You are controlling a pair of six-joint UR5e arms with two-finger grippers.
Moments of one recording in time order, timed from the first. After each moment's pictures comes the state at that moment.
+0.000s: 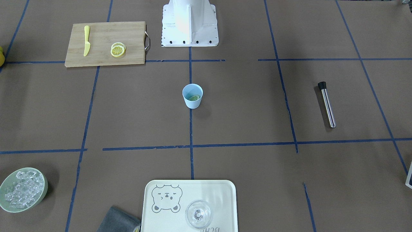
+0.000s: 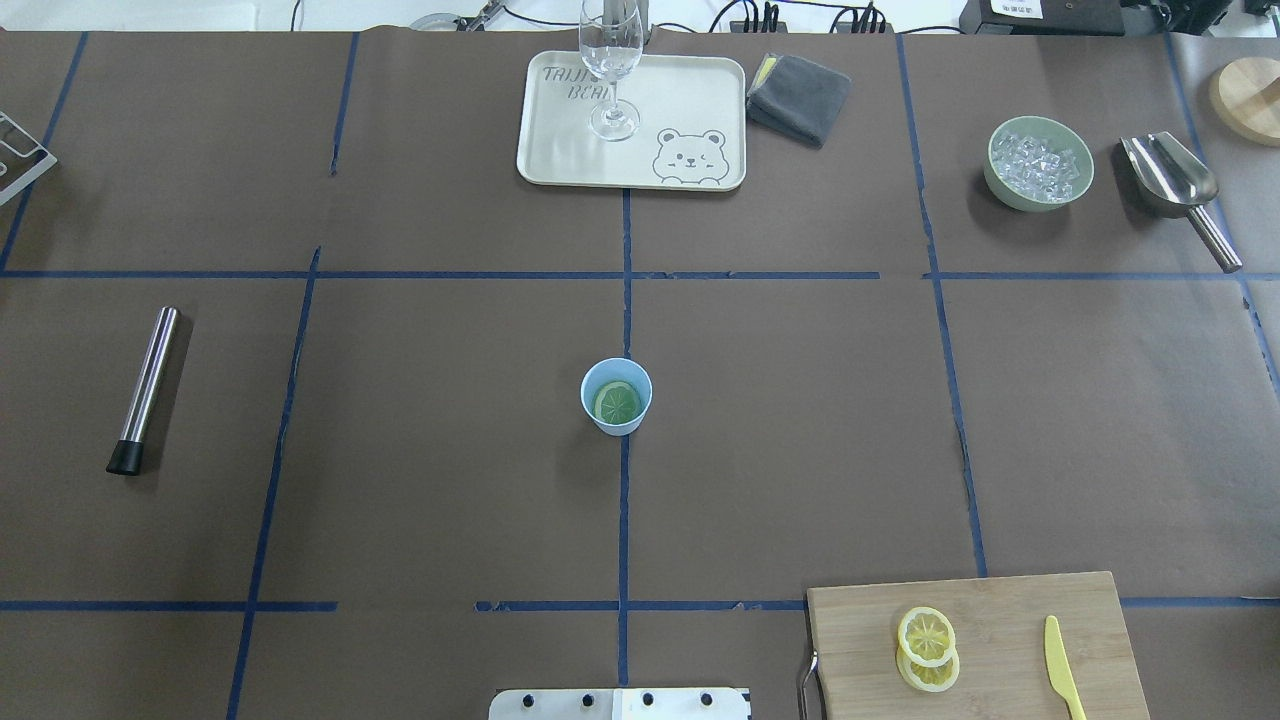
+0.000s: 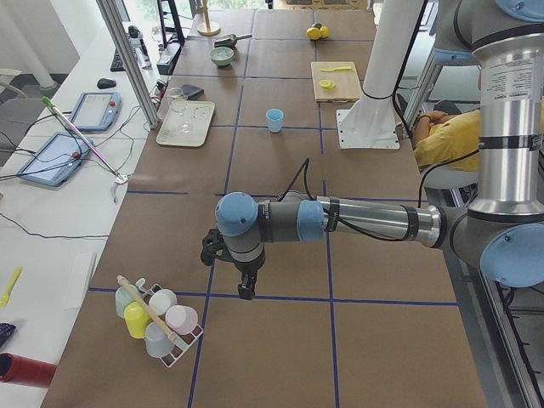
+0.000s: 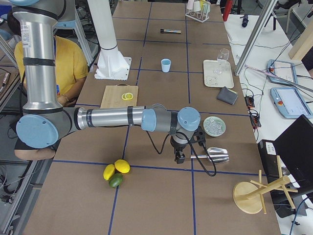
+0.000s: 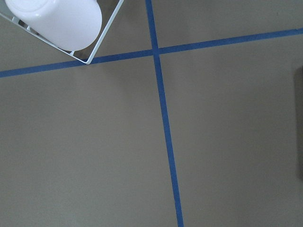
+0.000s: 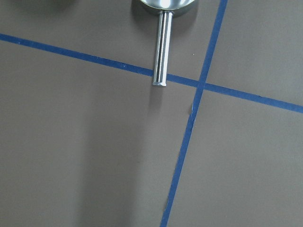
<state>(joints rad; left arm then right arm) -1.59 -1.49 -1.75 -1.40 -2.37 0.21 1.53 -1.56 1.66 -1.73 2.39 -0.25</state>
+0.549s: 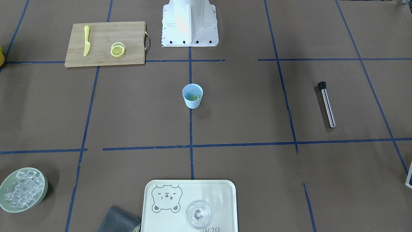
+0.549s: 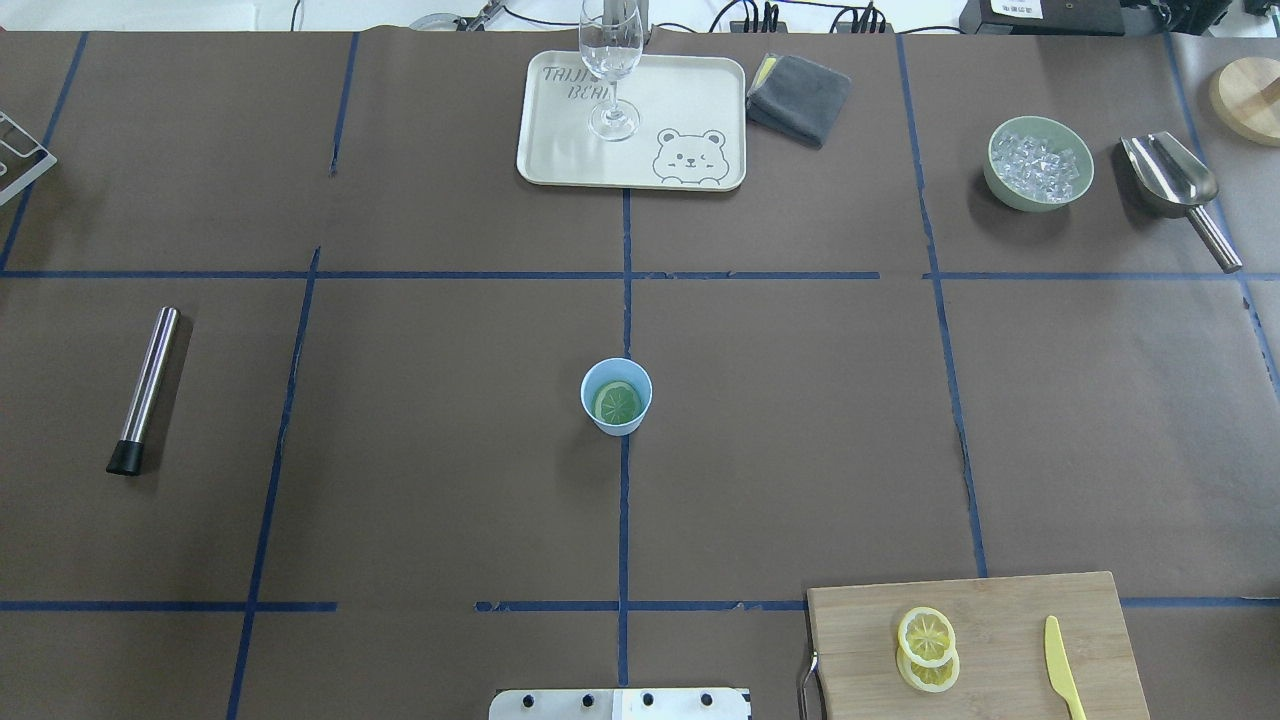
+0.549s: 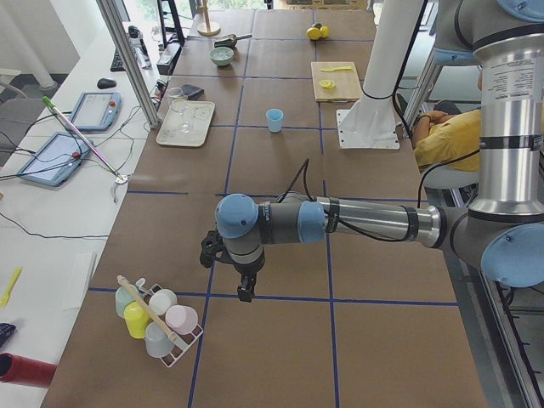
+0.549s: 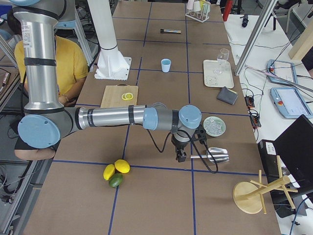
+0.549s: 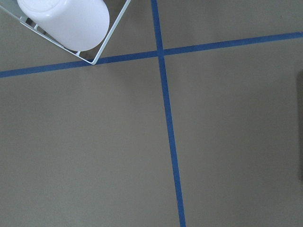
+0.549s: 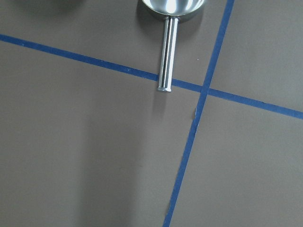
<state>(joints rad) -1.60 -1.49 -1.75 -1.41 -2.37 0.21 1.52 -1.55 1.67 -1.73 2.38 -0.24</state>
